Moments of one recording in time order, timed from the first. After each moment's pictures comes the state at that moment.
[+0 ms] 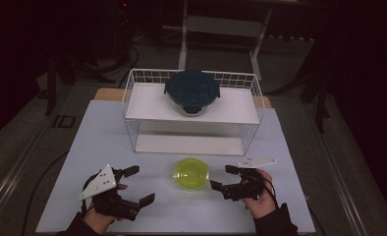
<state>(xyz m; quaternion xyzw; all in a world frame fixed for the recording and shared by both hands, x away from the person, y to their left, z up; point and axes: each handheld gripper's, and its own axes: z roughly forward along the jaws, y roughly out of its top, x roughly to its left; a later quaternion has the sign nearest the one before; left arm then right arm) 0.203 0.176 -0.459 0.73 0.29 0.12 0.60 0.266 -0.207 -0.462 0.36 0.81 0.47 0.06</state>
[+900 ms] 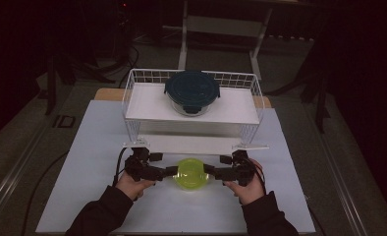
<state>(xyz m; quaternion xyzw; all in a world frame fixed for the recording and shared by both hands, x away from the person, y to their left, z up) 0.299 0.132 -0.477 0.74 0.42 -0.05 0.52 0.305 -0.187 -0.466 0.44 0.76 0.47 0.00</state>
